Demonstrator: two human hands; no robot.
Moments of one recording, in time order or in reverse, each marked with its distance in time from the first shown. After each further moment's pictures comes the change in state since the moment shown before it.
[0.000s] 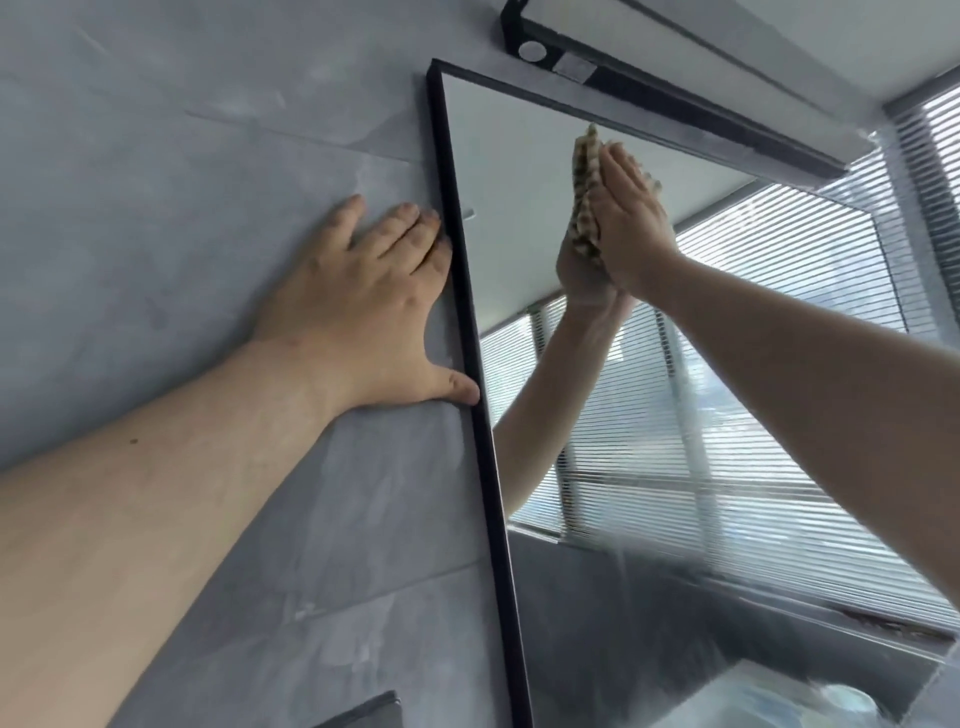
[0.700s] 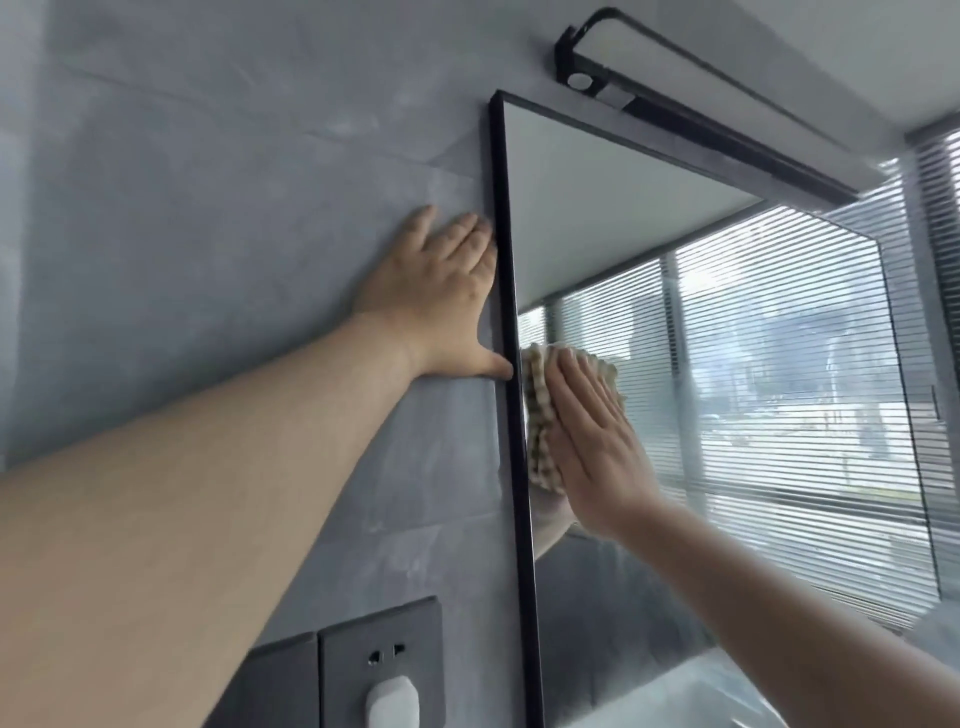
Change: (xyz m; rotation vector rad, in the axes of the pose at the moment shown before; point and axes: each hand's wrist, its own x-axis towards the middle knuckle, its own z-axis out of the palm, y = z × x) left_hand -0.004 -0.003 -0.010 -0.016 -0.073 -0.005; right_hand -0.218 -0.020 0.018 -0.149 -0.258 -0.335
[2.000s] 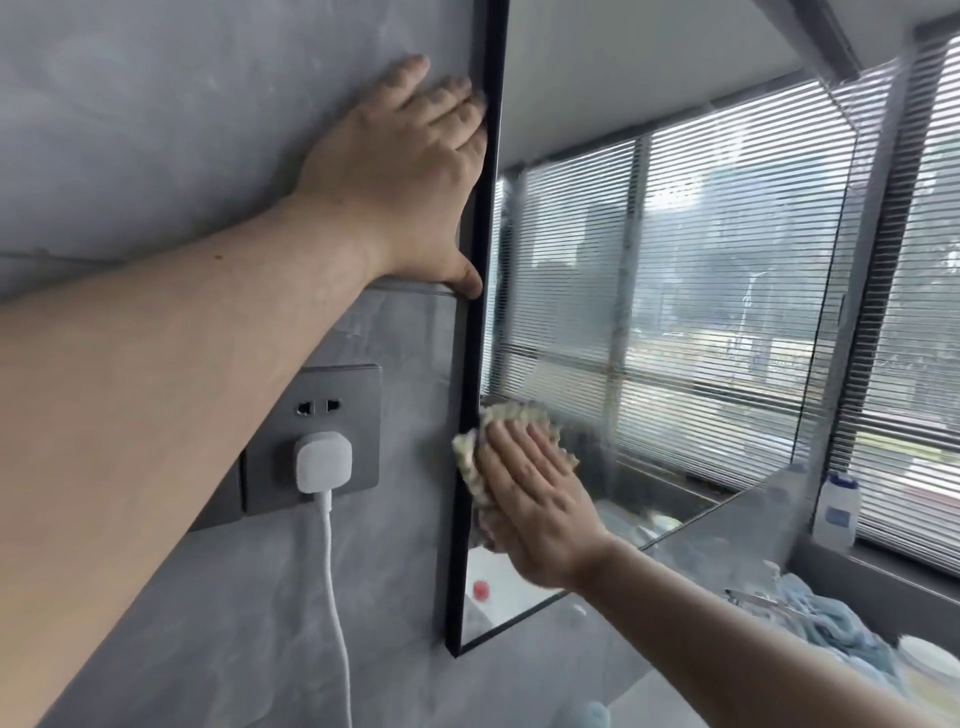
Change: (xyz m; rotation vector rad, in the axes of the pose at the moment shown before) left_hand -0.078 0.064 0.034 -0.189 0.143 0.066; right_hand -0.198 0.003 0.053 -0.055 -0.125 -0.395
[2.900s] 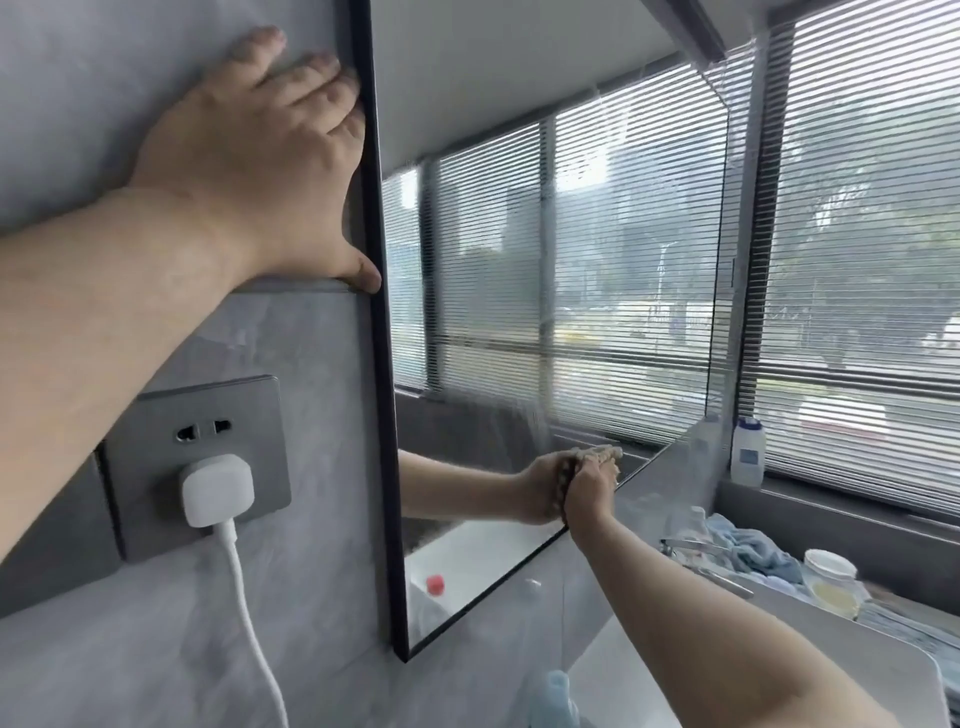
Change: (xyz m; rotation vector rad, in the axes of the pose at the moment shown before) left_hand 0.002 0.000 0.002 0.042 0.043 0.034; right_hand -0.146 0.123 0.060 0.428 0.478 1.875
